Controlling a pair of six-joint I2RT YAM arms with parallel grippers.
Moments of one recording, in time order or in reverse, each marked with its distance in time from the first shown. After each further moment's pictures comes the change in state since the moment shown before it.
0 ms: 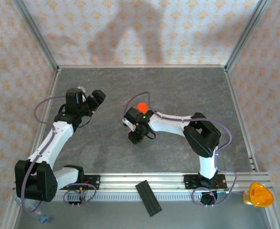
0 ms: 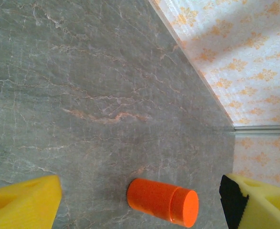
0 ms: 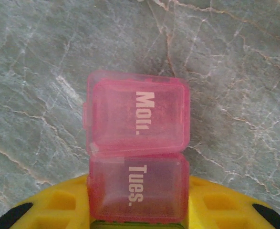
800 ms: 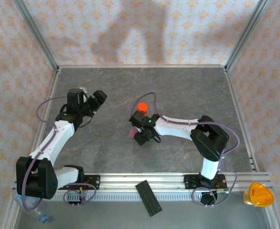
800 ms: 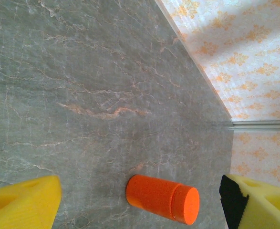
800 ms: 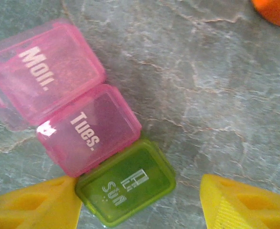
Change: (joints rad) left arm -0.008 0.028 -0.012 0.037 0.027 -0.008; right arm 0.004 -0.106 -0.134 0.019 0.220 0.069
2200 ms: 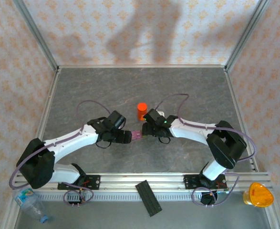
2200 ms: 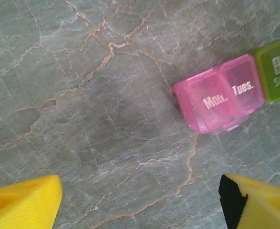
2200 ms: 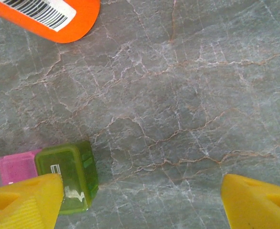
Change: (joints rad) left arm -0.607 0.141 -0.012 -0.434 -0.298 0.360; right arm -0.112 -0.188 -0.211 0.159 0.031 0.644
